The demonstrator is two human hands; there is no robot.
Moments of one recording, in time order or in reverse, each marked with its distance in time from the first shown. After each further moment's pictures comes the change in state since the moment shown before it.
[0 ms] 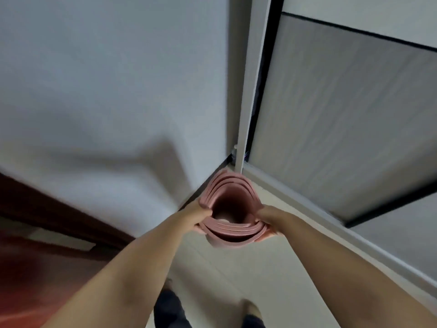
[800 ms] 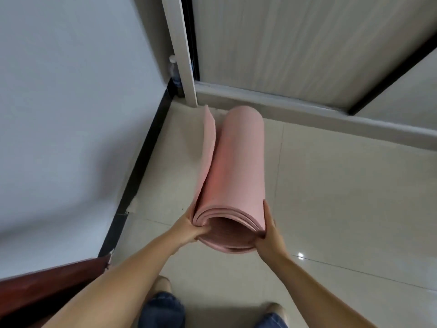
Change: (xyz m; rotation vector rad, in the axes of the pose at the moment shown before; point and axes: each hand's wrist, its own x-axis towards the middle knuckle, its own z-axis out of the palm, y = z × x) left_hand 0.340 -0.280 0.060 0.356 -0.366 0.145; right_hand 0.305 0.283 0.173 0.247 0.631 -0.114
